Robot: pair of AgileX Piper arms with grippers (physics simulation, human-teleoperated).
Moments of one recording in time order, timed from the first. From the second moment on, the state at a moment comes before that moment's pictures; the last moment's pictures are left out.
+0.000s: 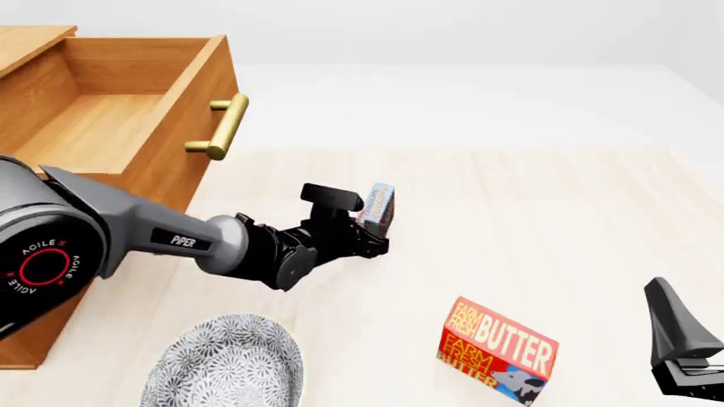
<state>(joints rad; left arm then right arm) -0.63 2.06 -1.04 -0.42 -0.23 0.00 0.00 0.00 0.00 0.00</state>
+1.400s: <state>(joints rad) -0.67 1.60 -0.79 -0.41 -0.17 0.00 0.00 0.00 0.00 0.00</state>
